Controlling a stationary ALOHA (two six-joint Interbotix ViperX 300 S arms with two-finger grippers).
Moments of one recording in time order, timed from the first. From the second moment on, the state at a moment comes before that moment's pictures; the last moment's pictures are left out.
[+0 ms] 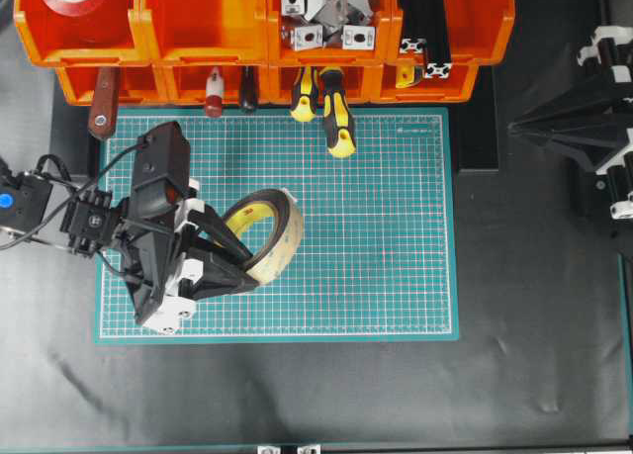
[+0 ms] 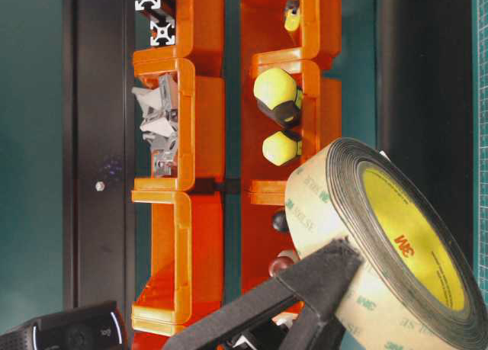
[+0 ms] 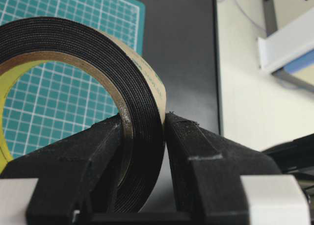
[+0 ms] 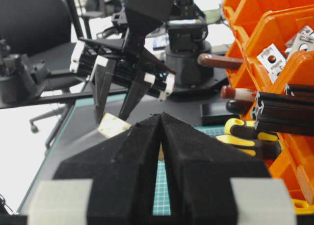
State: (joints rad) left arm -0.25 -0.16 0.74 0.06 -0.13 -0.63; right arm 0.05 -1.07 1.17 0.02 -0.11 0.11
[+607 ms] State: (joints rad) left arm -0.25 -0.16 0.74 0.06 -0.13 -0.62; right arm 0.05 -1.07 1.17 0.02 -0.11 0.11
